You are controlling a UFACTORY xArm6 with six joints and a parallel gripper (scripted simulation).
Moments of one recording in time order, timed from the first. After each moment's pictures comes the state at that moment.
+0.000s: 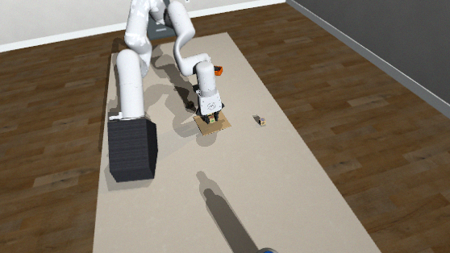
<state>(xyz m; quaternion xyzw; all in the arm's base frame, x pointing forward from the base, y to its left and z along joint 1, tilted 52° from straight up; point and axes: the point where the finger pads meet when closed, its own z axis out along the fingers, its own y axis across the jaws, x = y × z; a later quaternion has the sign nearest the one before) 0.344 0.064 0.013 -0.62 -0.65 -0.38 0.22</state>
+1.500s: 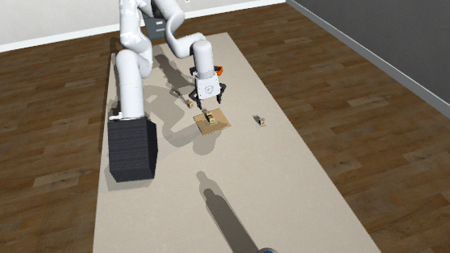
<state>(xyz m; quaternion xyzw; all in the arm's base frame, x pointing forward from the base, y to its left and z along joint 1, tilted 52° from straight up) 0.327 -0.005 0.068 -0.62 -0.65 -0.38 0.22</state>
